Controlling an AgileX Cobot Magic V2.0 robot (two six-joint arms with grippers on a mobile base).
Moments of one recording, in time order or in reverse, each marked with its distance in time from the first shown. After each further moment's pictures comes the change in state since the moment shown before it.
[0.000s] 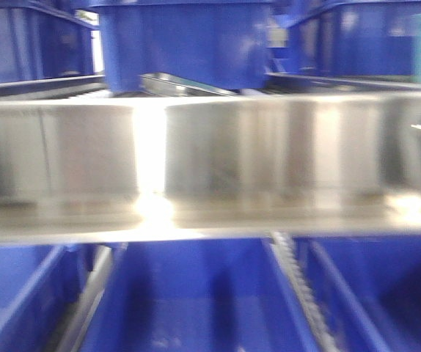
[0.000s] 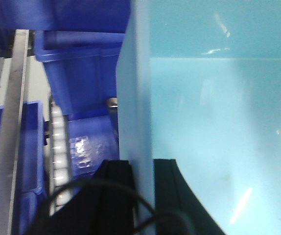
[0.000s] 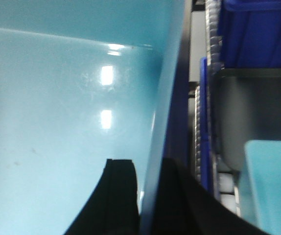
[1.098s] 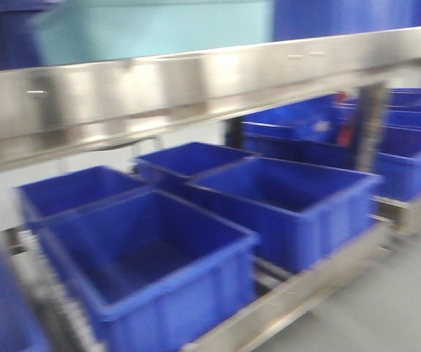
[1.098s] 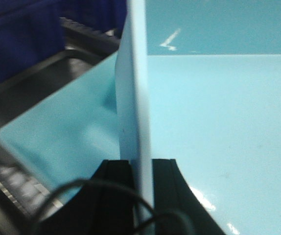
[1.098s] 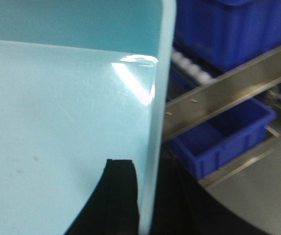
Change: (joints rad) left arm 0.004 0.000 -0.002 0.011 -0.019 -0.004; right arm 0.000 0.004 0.000 -0.006 -0.063 -0.004
